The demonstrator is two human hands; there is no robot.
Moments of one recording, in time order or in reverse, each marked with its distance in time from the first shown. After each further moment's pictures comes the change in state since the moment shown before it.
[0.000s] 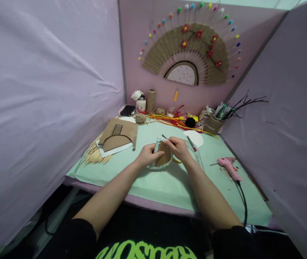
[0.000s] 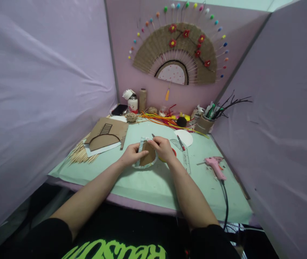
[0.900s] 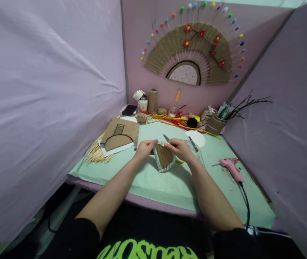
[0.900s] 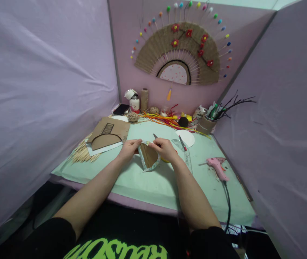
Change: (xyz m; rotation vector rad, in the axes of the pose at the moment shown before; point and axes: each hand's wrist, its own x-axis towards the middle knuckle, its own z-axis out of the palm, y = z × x) left_hand 0.009 -0.002 -0.012 -0.373 0.159 -0.220; right_hand 0.000 -0.002 -0.007 -0.052 -0.152 -0.027
